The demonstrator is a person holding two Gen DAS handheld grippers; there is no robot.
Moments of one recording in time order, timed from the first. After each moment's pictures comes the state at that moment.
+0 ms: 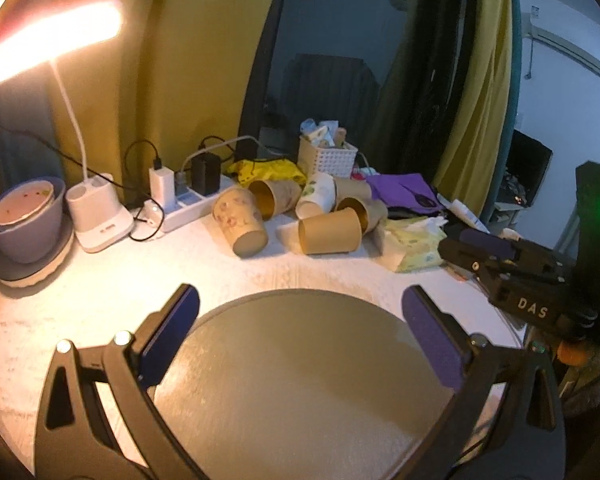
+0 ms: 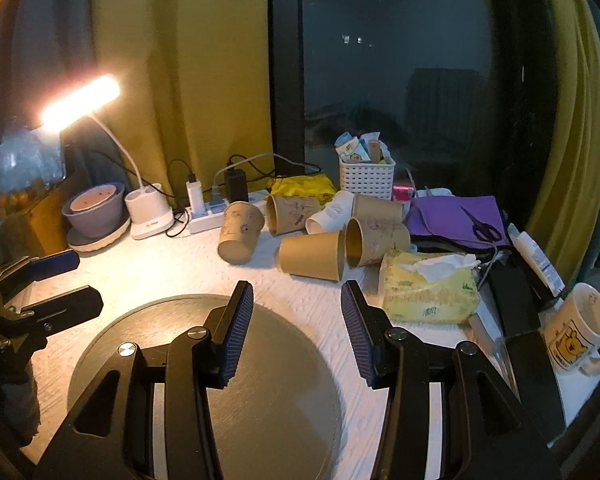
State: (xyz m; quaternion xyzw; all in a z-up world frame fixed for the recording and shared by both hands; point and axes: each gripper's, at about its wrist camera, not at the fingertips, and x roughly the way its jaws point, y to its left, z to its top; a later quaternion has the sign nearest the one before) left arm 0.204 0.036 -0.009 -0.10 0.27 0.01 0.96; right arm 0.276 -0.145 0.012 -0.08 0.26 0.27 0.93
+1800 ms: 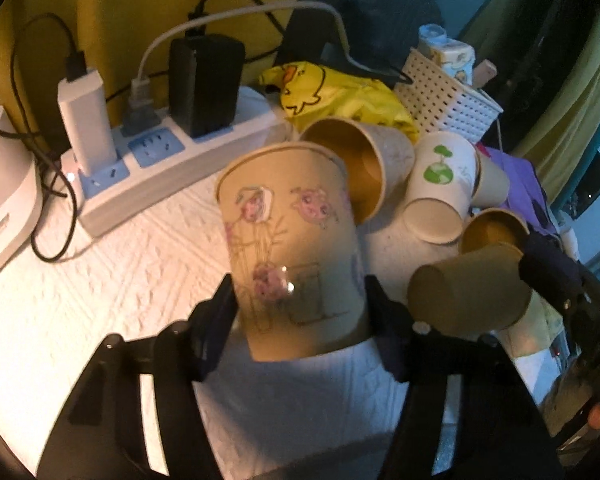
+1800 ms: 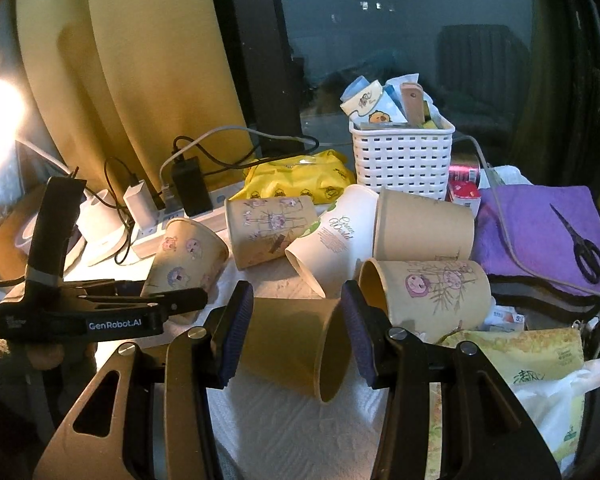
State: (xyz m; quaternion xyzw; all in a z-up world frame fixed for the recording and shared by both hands) left arm 0.435 0.105 -0.109 -0.18 0.43 0.05 0.88; right arm 0.468 -0.089 -0.045 -0.06 0.32 0.32 0.89
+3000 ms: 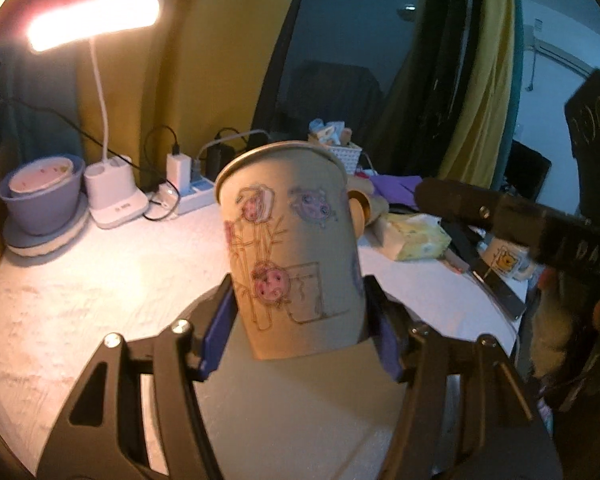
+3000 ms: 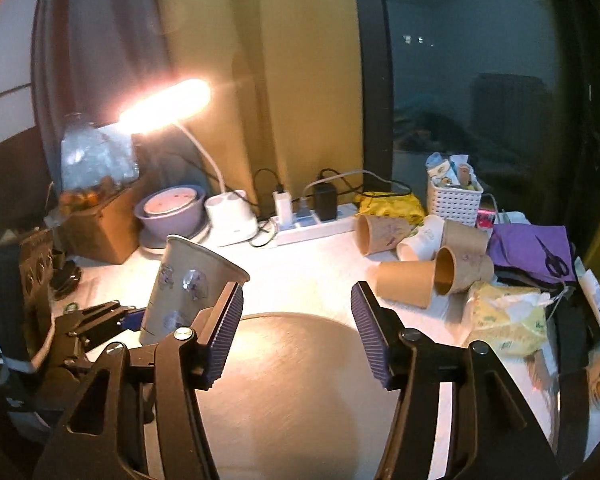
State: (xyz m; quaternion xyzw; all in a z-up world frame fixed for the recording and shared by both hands) left arm 0.156 0.043 -0.021 -0.12 0.25 0.02 0.96; right arm 0.248 -0.089 0.046 -0.08 0.26 0.39 0.88
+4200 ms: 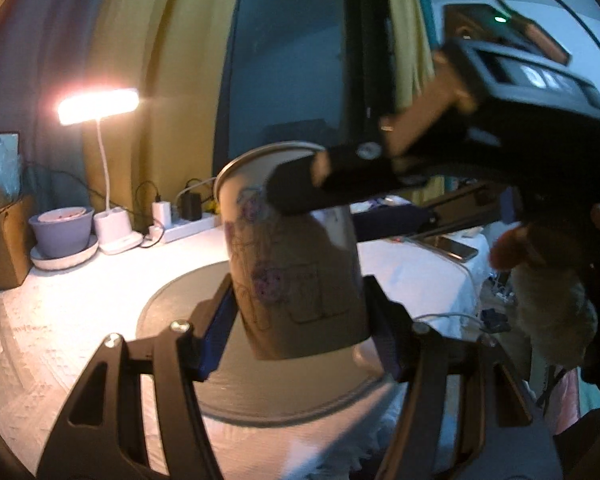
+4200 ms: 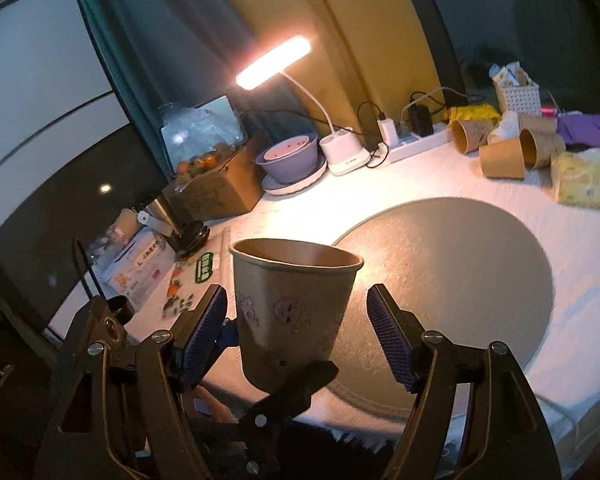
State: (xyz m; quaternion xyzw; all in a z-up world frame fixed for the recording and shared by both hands) left arm 0.013 -0.043 -0.062 -0.01 0.13 -0.02 0.99; right arm 0.116 -0.126 0.013 0.03 0.35 0.50 0.79
